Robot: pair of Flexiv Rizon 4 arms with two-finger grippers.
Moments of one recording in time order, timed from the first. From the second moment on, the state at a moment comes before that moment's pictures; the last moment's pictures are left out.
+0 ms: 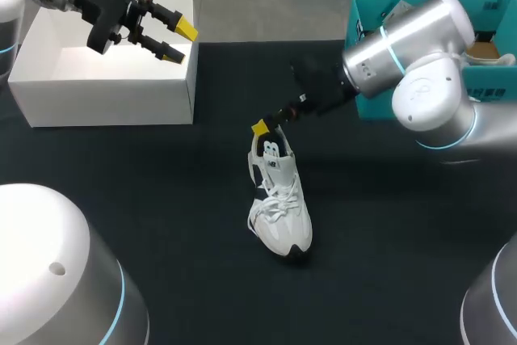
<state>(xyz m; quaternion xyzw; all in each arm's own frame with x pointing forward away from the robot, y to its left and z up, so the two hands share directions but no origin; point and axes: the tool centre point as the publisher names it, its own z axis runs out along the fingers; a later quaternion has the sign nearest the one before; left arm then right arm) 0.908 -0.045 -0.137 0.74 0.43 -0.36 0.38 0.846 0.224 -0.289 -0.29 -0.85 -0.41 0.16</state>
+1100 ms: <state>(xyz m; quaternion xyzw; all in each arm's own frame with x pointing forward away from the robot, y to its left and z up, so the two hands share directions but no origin) 0.908 -0.045 -0.137 0.74 0.43 -0.36 0.38 0.836 0.206 -0.263 -0.43 -0.83 -0.35 0.11</state>
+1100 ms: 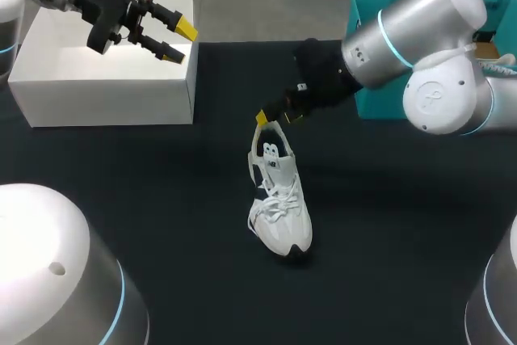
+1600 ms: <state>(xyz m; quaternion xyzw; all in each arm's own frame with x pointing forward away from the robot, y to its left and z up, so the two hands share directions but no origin) 0.908 -0.045 -0.137 0.74 0.43 -0.36 0.38 0.826 0.200 -0.270 -0.51 -0.80 -0.28 0.12</state>
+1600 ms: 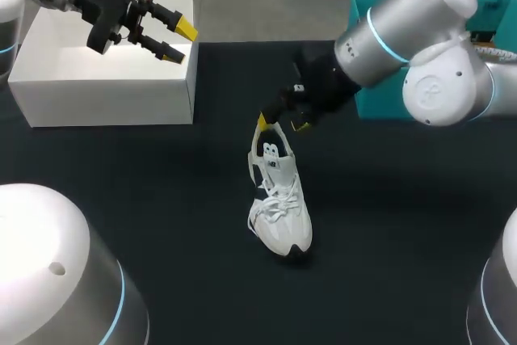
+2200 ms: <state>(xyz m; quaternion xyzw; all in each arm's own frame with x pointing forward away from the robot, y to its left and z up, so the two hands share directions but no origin) 0.908 -0.045 -0.137 0.74 0.43 -0.36 0.38 0.823 0.204 -0.261 -0.61 -0.78 -0.15 0.04</state>
